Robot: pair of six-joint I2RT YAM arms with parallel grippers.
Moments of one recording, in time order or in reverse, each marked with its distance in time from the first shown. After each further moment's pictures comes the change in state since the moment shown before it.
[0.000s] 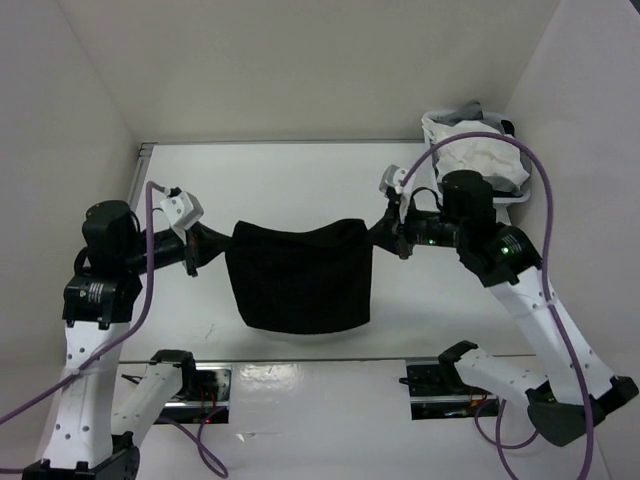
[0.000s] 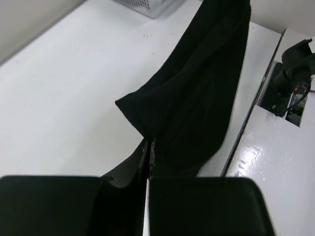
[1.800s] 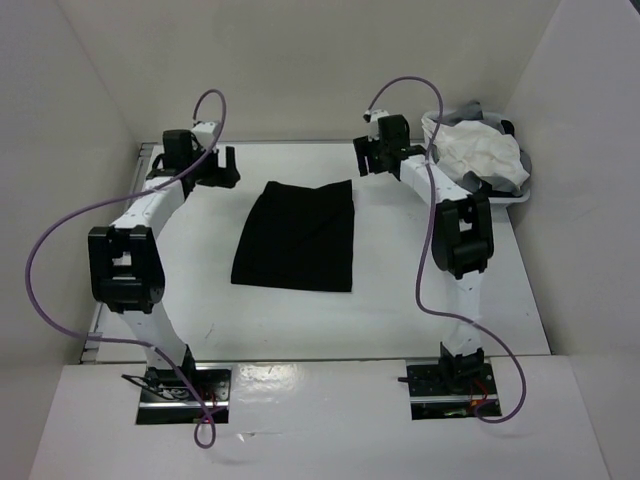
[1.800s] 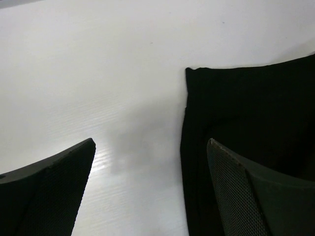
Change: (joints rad) left arm 0.031 1.084 0.268 0.571 -0.637 -0.189; right arm -0.211 1.209 0.531 0.412 0.604 0.215
